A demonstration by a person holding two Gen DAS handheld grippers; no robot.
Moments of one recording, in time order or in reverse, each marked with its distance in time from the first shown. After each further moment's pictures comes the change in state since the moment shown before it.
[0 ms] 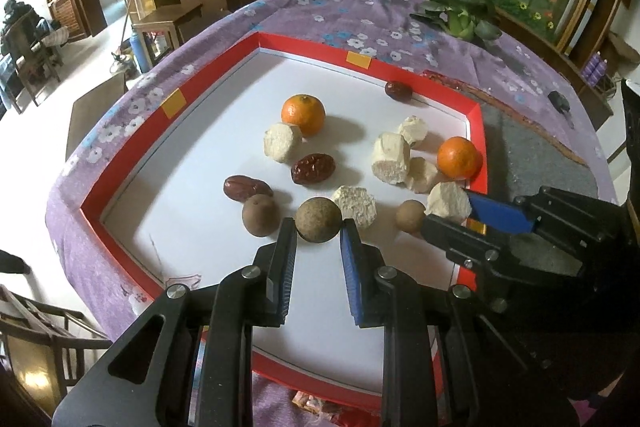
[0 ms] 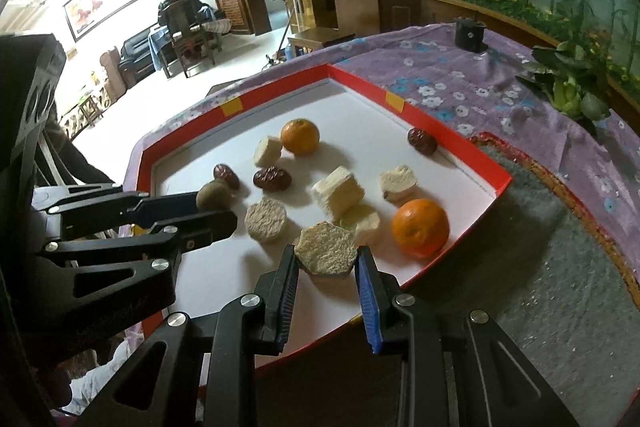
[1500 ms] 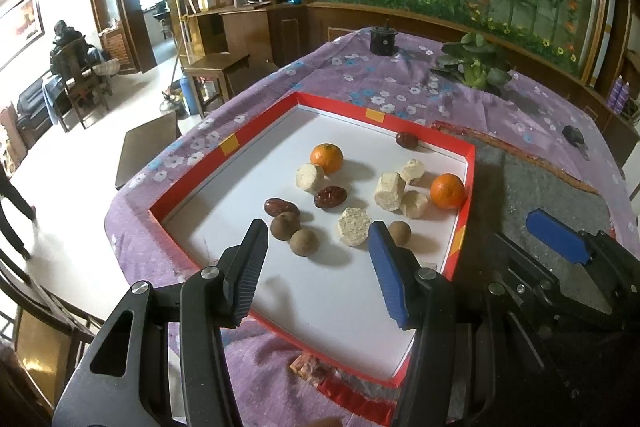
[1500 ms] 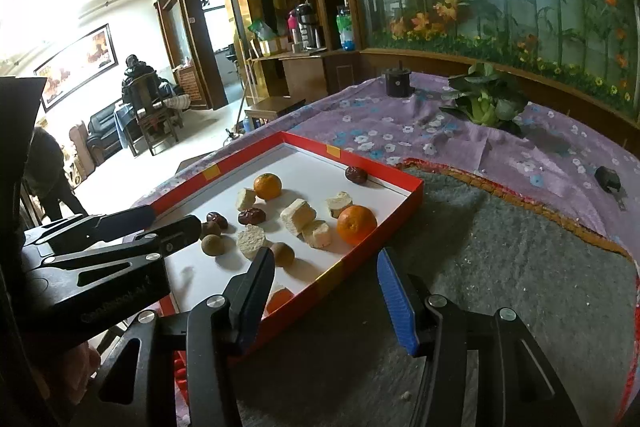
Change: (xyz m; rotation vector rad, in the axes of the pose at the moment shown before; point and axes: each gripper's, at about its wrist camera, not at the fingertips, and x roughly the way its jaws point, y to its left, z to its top) left arm -0.059 -0.025 -0.021 -0.040 -0.211 0.172; right arm -0.076 -0.001 -0.042 0.155 -0.273 -0.126
